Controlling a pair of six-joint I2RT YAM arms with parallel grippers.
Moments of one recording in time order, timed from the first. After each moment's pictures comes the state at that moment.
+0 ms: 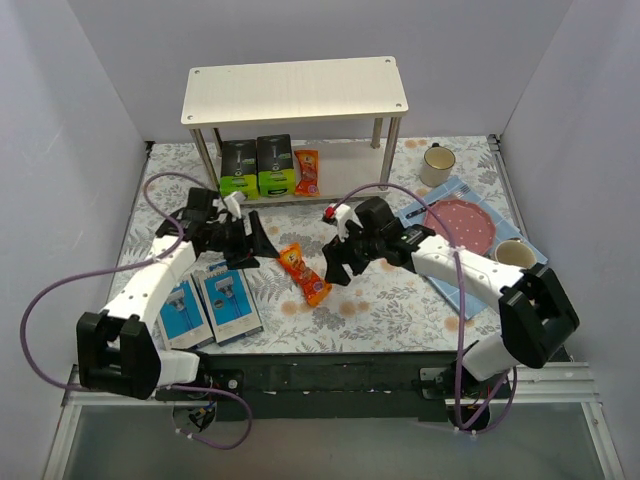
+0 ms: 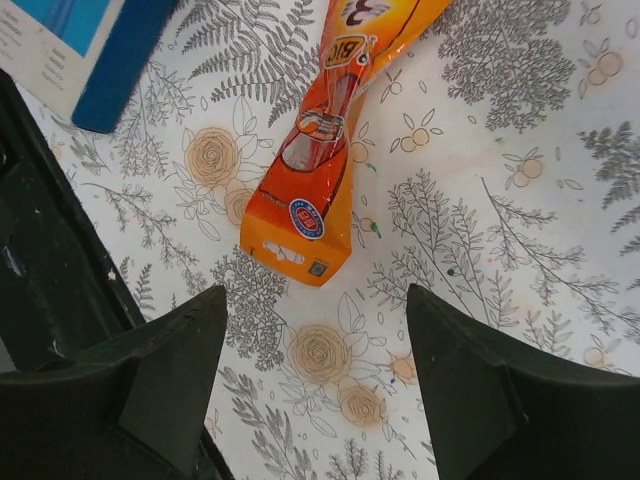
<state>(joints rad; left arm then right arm) -0.23 1.32 1.01 -0.69 0.57 -0.47 0.72 1.46 1.00 -0.32 -0.42 -0.02</state>
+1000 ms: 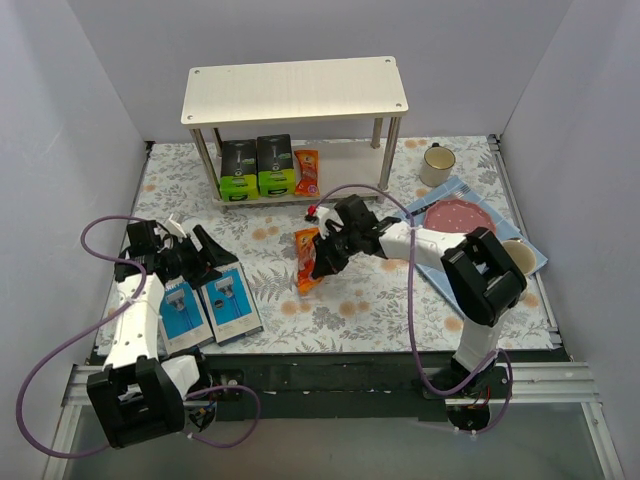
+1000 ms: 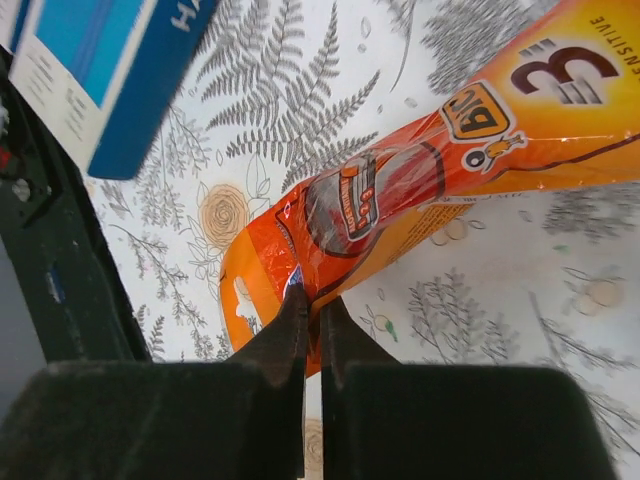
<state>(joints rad) 0.26 1.03 0.74 -0.69 0.71 -0.43 0.73 1.82 1.13 -0.19 -0.62 0.03</state>
